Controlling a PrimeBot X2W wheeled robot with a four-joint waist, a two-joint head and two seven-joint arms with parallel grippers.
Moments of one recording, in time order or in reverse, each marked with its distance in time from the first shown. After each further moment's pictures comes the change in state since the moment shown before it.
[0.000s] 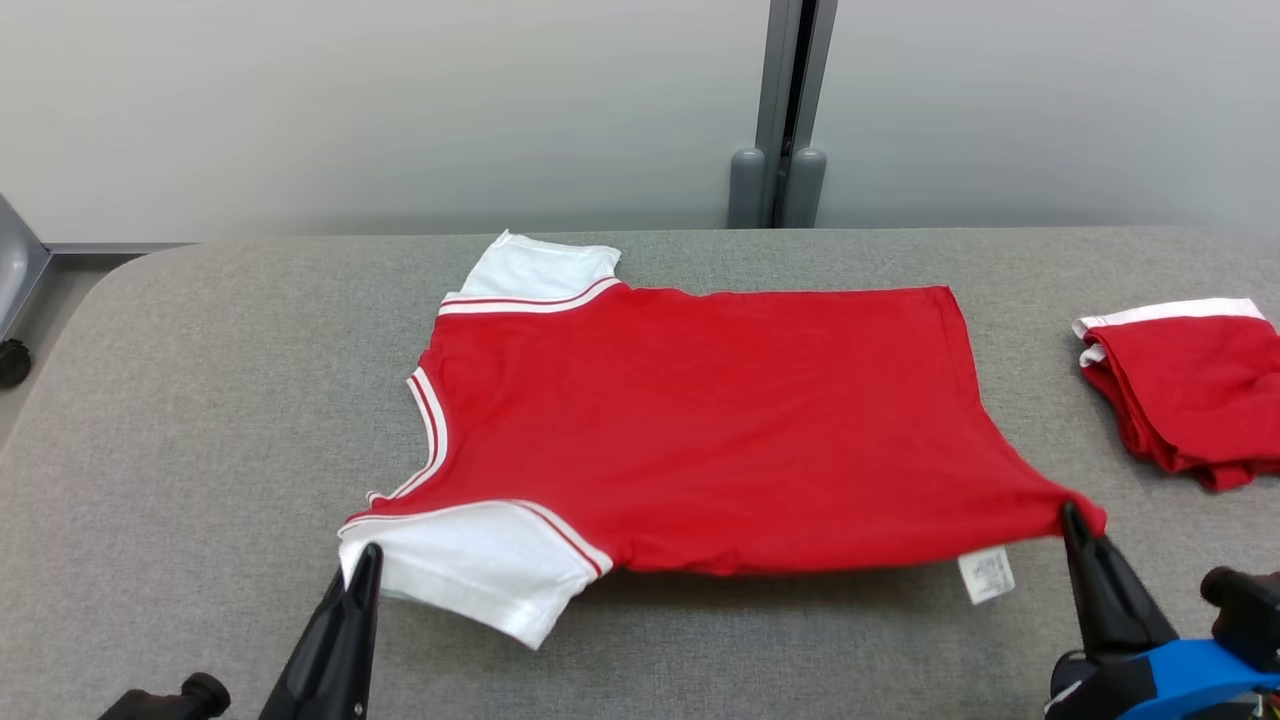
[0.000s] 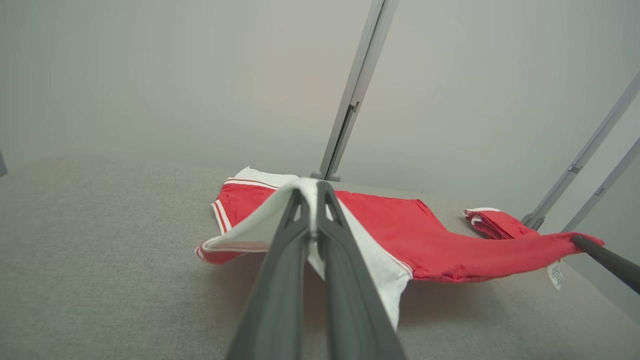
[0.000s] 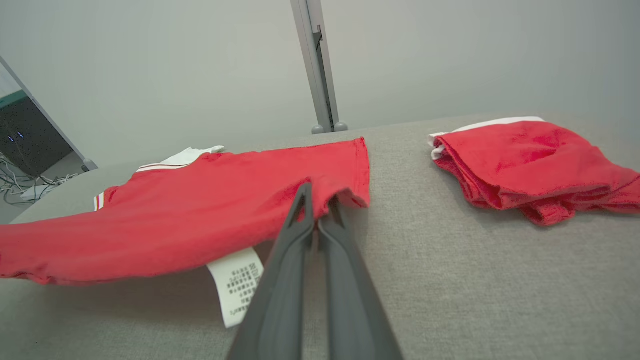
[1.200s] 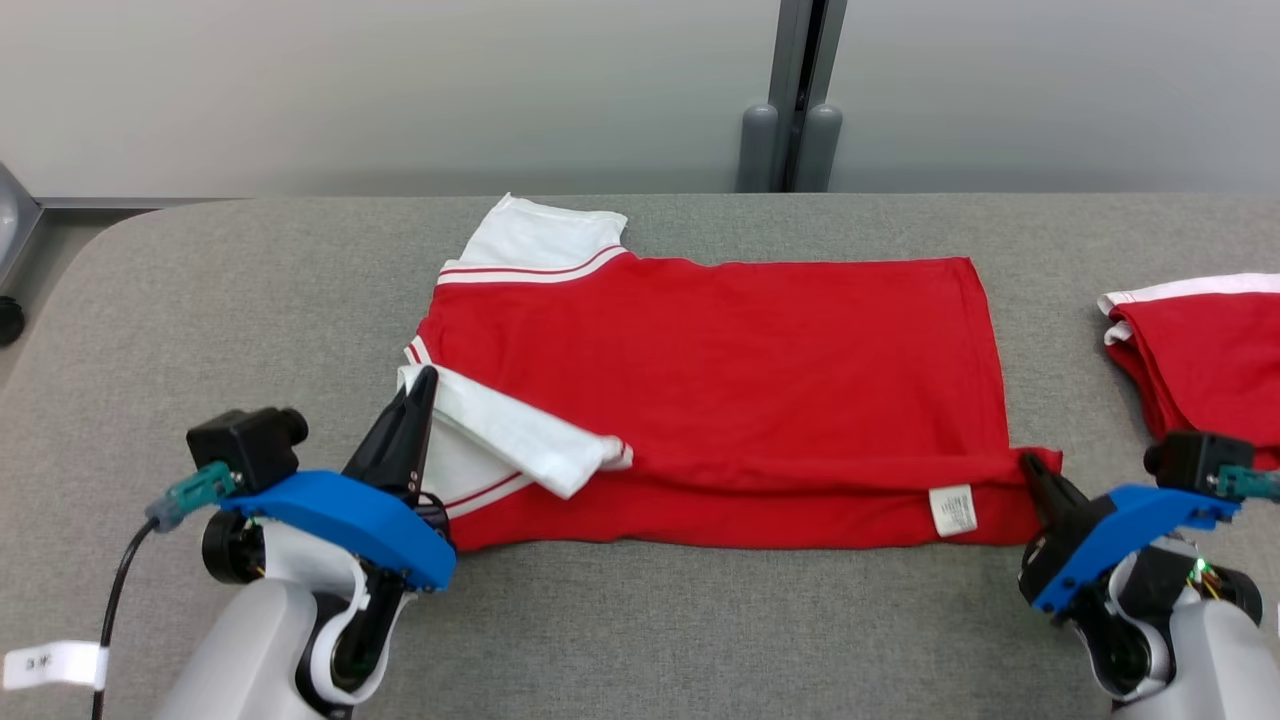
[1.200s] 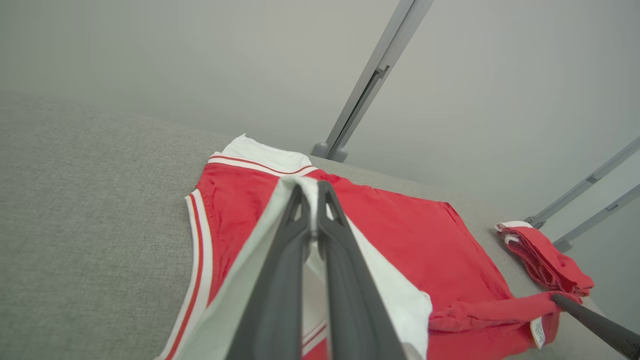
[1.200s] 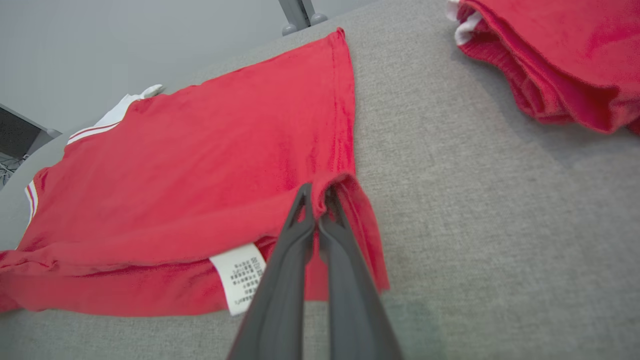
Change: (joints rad) left arm -0.541 -0.177 -0.056 0.661 -0.170 -0.176 0.092; right arm -0.368 0.000 -0.091 0.484 0.069 0.000 0.240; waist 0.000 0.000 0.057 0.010
